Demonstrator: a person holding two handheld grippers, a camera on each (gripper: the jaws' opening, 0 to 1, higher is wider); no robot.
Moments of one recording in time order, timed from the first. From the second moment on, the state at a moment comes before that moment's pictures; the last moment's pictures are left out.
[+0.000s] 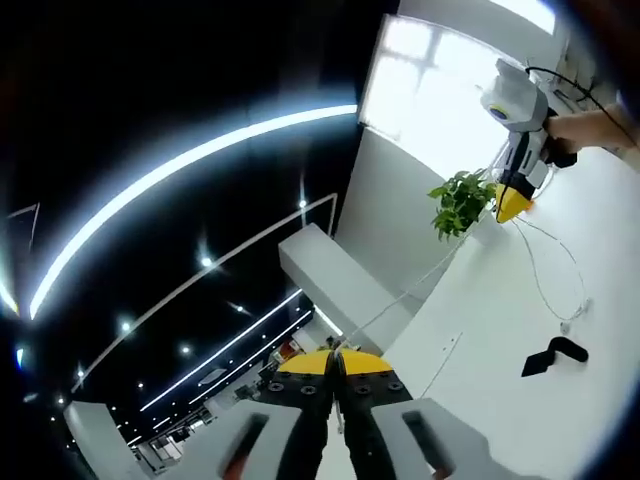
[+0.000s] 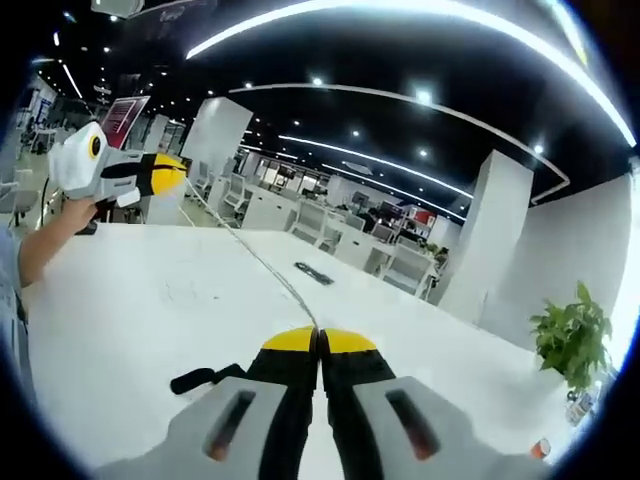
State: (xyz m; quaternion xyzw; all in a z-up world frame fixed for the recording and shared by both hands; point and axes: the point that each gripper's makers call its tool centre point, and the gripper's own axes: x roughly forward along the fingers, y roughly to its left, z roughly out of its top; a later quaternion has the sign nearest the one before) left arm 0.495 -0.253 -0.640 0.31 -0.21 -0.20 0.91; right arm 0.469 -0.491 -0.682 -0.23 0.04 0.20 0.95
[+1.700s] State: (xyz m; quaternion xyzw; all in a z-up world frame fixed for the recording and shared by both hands) left arm 0.424 -0.289 -0.561 0.32 -0.30 -0.22 0.87; right arm 0.512 -0.483 -0.759 -0.22 0.08 0.20 0.95
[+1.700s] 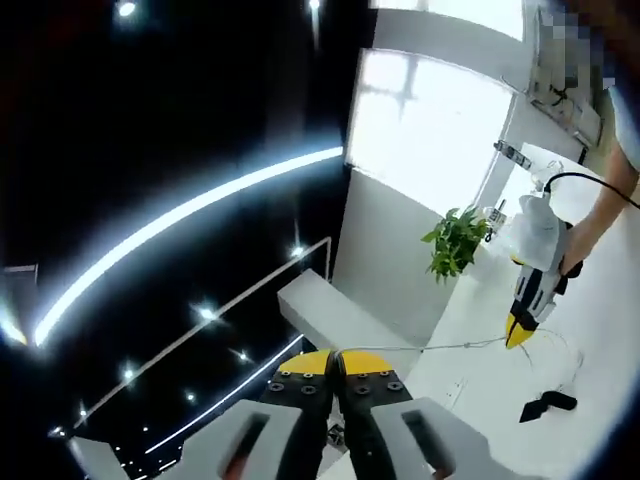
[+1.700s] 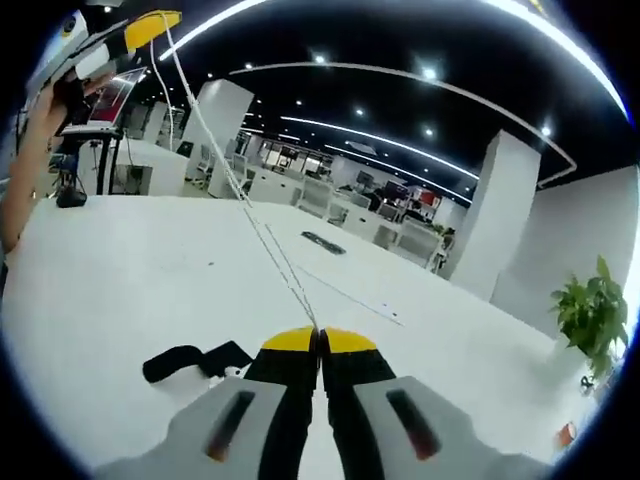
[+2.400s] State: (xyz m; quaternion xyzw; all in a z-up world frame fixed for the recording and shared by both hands) left arm 0.419 -0.301 -0.560 0.30 -0.32 -0.23 0.87; right arm 0.508 -0.464 -0.781 -0.18 0.09 0.27 0.94
